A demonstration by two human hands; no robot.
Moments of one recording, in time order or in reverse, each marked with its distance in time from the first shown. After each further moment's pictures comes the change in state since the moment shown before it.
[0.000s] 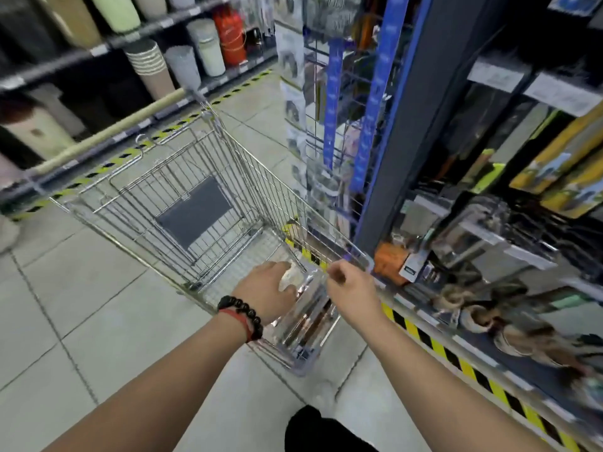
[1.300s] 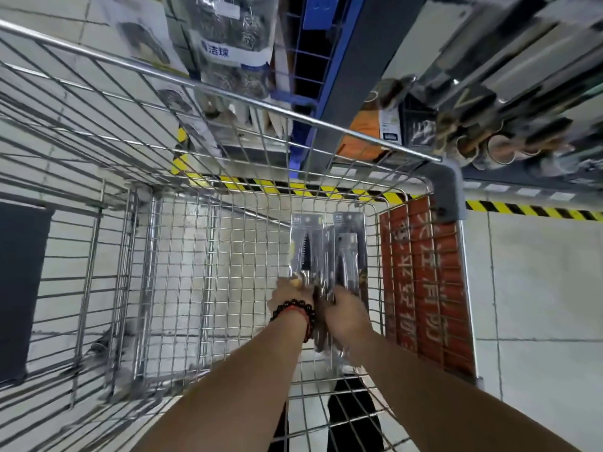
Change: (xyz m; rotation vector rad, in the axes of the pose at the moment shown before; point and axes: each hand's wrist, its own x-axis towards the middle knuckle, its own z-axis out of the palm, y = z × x) left_hand 0.295 -0.182 0.318 -0.266 -0.594 -0.451; right_hand 0.147 0.168 0.321 0.112 0.024 1.039
